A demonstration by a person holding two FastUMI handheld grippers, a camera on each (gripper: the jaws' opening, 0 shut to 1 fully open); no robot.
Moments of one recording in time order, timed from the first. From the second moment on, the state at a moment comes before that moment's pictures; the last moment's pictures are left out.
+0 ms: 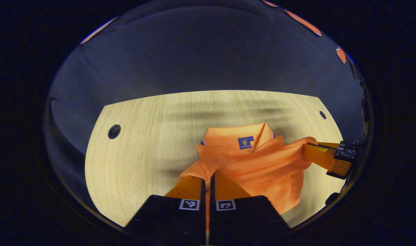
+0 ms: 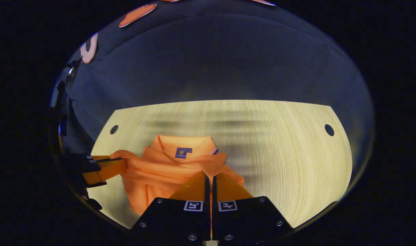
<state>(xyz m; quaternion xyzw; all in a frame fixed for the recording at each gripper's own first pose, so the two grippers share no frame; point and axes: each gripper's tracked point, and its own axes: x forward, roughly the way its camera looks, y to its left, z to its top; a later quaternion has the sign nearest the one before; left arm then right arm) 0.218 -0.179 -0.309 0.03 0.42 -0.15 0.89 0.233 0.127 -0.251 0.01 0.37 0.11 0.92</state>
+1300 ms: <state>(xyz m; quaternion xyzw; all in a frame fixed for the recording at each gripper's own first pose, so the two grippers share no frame) 0.150 -0.141 -0.114 0.03 0.19 -0.12 0.97 0.133 0.093 -0.079 0.06 0.19 0.08 0.98</state>
